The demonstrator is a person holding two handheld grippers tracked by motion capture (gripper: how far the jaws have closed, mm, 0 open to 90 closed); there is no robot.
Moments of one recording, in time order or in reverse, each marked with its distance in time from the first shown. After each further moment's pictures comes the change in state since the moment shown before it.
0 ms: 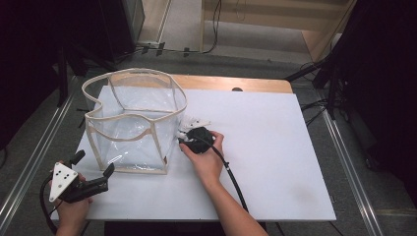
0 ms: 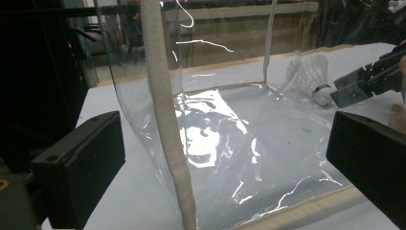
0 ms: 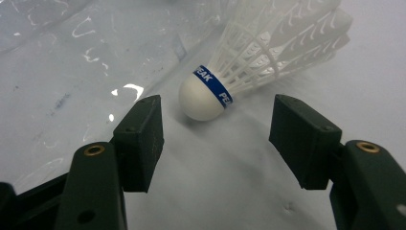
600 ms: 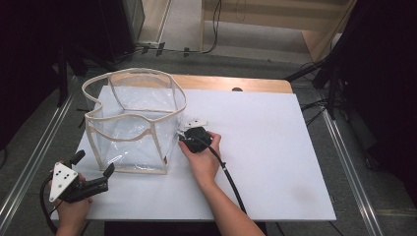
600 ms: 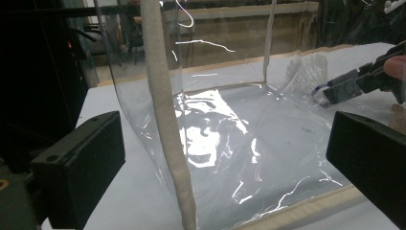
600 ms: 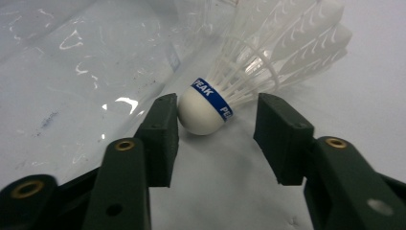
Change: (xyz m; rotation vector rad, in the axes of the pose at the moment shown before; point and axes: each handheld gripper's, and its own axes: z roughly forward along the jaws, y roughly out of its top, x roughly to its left) left arm 0.000 0.000 0.000 0.000 0.000 0.001; right arm 0.005 0.002 0.005 -0.025 -0.042 0.027
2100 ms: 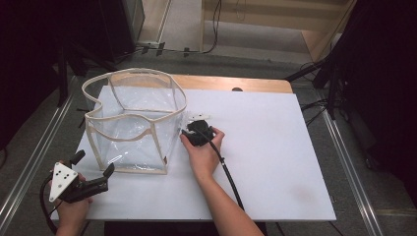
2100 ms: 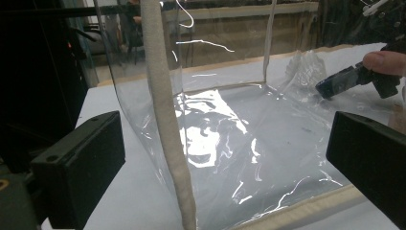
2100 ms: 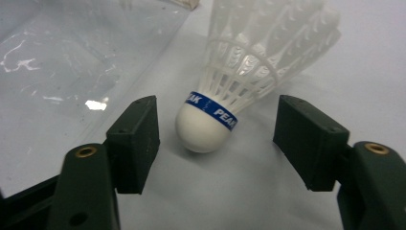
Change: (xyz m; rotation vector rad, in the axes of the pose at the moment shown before) left arm 0.000 0.000 0.000 0.000 0.000 -0.001; right arm -0.013 0.010 0.012 0.037 -0.091 0.112
